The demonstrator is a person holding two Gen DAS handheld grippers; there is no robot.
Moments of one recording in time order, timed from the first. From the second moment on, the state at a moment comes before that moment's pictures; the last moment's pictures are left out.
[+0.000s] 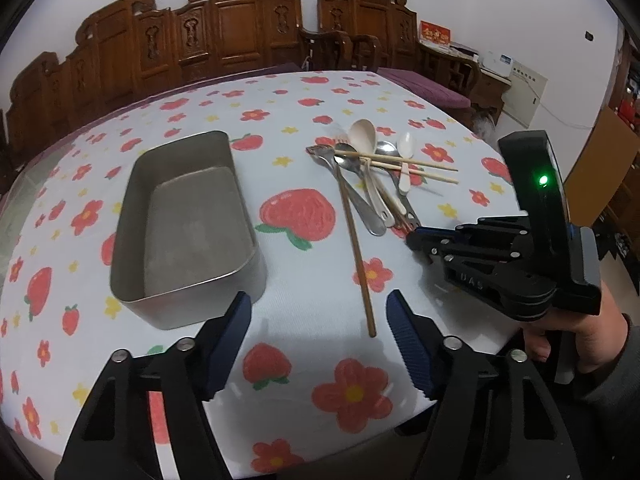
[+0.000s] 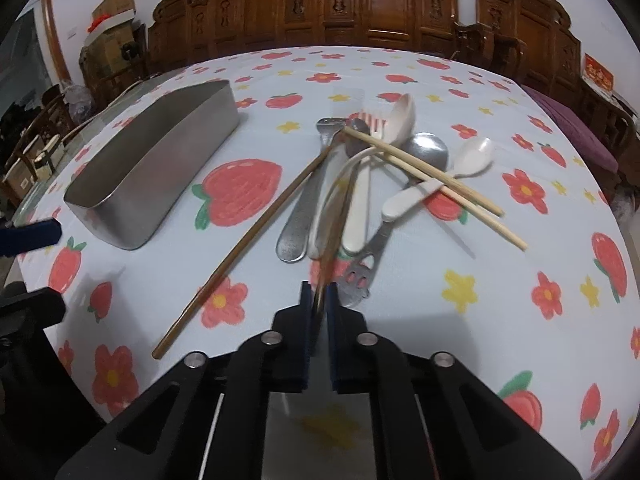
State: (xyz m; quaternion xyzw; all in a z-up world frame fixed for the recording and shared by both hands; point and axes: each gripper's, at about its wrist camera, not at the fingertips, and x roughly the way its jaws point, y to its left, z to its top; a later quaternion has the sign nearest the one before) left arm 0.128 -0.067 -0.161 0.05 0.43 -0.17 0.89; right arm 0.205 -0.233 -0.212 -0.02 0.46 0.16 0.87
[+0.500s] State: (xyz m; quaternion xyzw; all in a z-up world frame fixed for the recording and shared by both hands) left arm 0.168 -0.121 -0.200 0.08 0.48 -0.20 0.85; right arm 0.182 -0.277 -0.180 0.02 0.40 0.13 0.91
